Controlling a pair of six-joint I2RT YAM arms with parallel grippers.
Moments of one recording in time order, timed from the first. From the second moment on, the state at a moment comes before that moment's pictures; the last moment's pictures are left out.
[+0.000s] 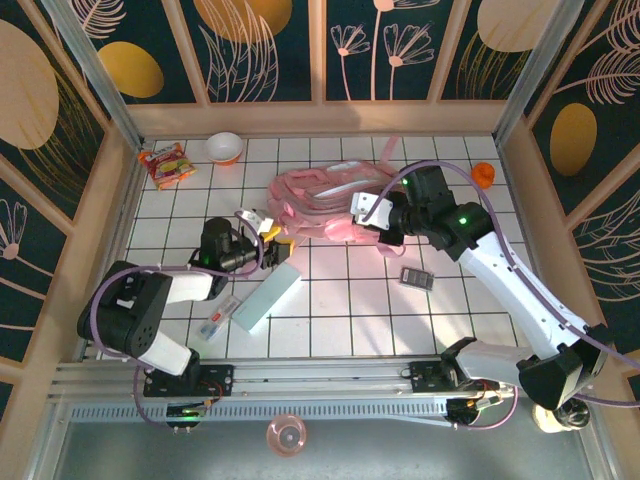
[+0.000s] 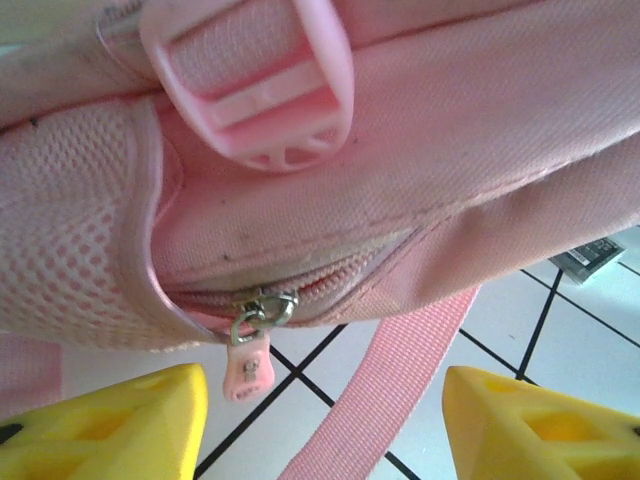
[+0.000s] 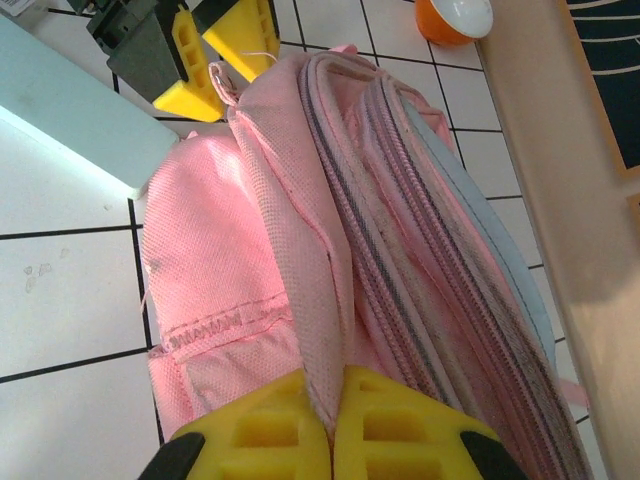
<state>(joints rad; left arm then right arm) -0.34 1.55 0.45 0.75 0.63 -0.07 0.57 1.19 1.25 -0.79 -0.27 -0.90</state>
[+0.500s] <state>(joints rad) -0.34 1.69 0.44 0.96 0.65 -0.14 0.57 1.19 1.25 -0.79 -0.27 -0.90</state>
